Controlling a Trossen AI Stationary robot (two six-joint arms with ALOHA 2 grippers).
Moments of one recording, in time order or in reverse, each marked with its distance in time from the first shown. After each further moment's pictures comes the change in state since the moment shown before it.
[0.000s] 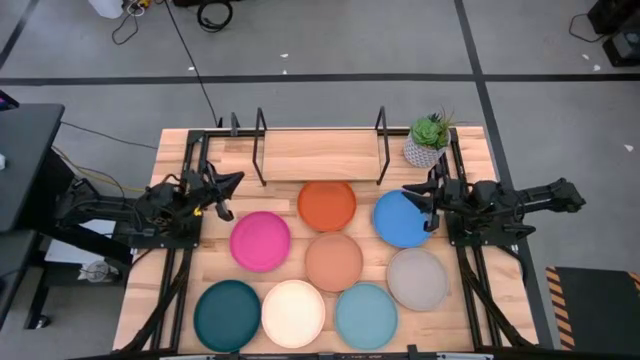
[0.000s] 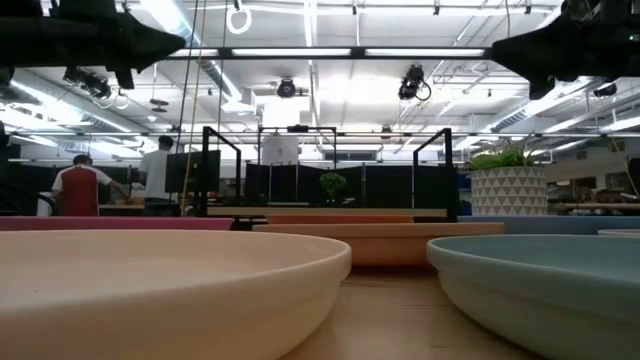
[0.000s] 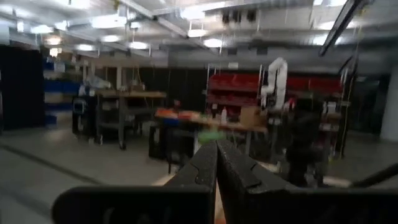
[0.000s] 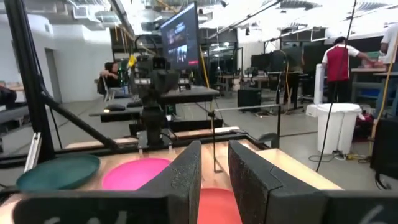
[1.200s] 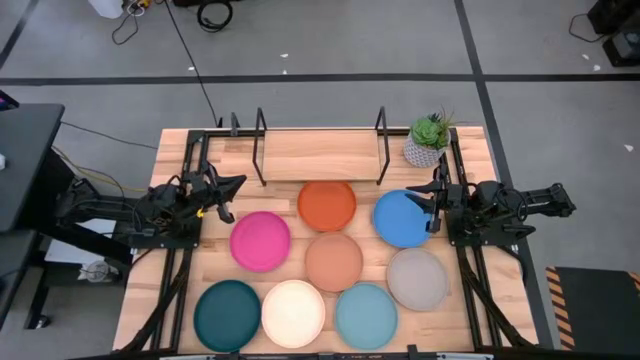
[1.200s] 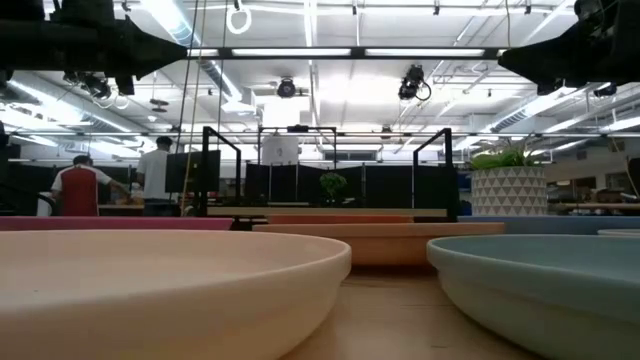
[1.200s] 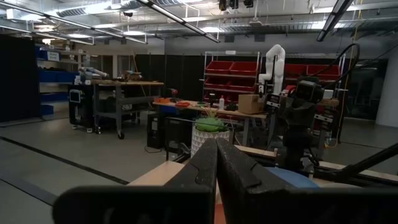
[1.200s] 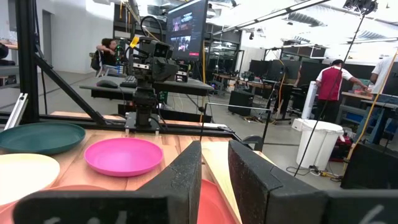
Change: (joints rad) left arm -0.016 -0.005 0.000 -0.078 -0.017 -0.024; right arm 0.000 -0.187 0.000 -0.207 -0.011 -0.178
